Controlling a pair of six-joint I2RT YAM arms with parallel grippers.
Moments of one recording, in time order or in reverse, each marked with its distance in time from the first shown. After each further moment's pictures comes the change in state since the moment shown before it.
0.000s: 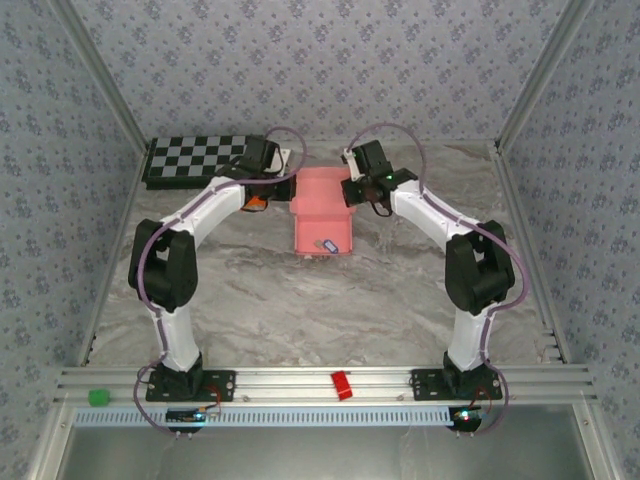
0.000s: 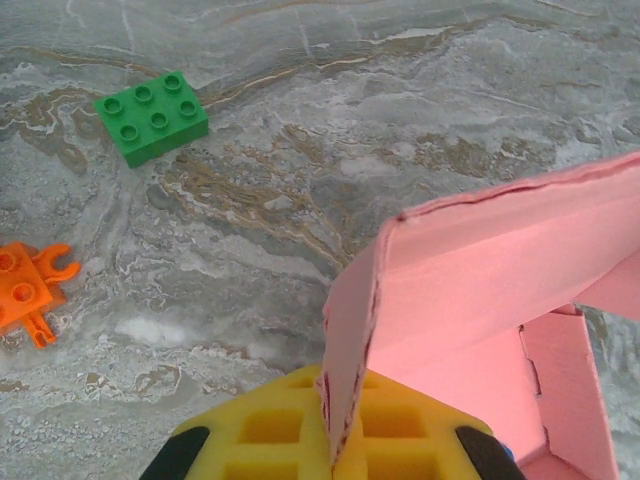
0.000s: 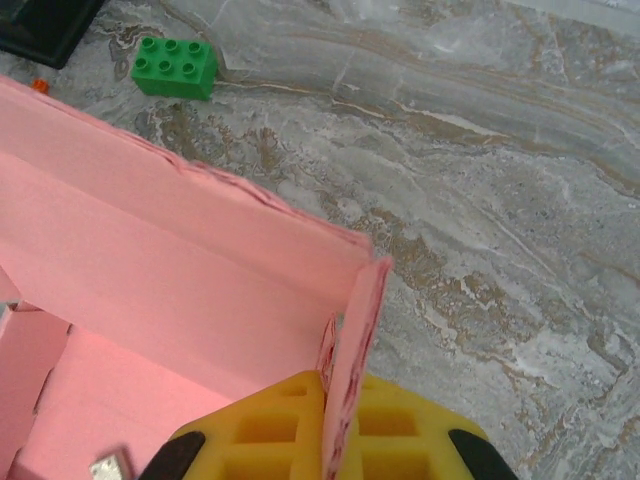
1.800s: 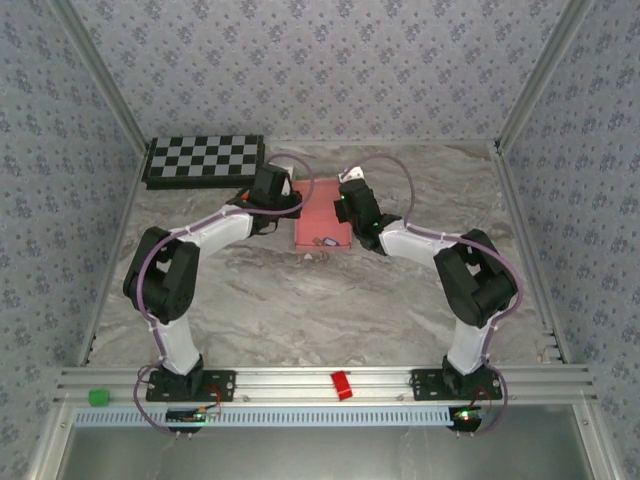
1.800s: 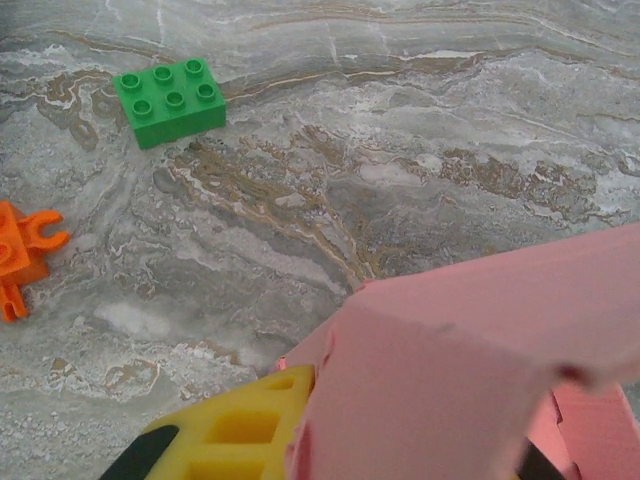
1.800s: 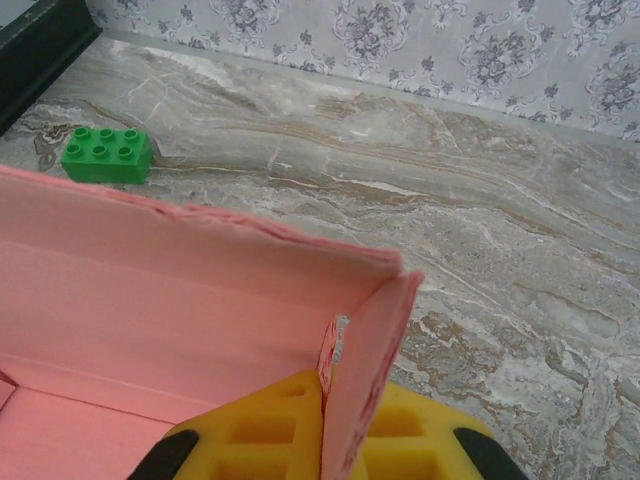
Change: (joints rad) left arm -0.090 -0.085 -0.307 0.356 -0.182 -0.119; right arm 0.138 -0.073 -0.400 0.596 0.371 0.057
